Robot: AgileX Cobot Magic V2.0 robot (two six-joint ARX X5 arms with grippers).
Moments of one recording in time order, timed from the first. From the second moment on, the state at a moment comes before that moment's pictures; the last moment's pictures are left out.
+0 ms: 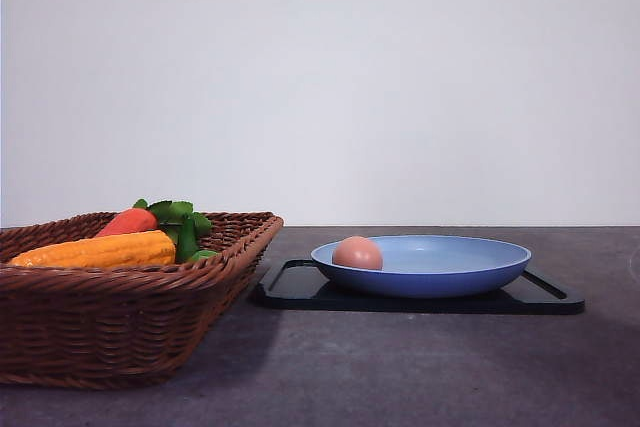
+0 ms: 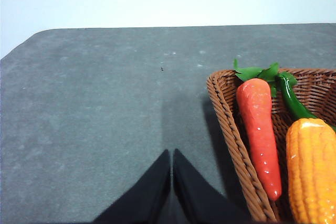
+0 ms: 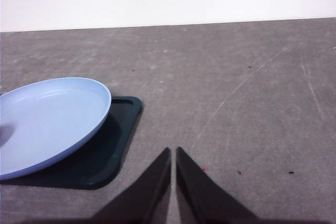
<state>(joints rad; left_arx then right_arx) -0.09 0.00 0.03 -0.17 -0.05 0.01 -0.07 0.01 0.02 -0.16 -0.18 0.09</state>
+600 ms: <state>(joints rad) -0.09 0.00 0.03 -0.17 -0.05 0.01 -0.07 0.01 0.02 -0.16 -0.18 0.09</state>
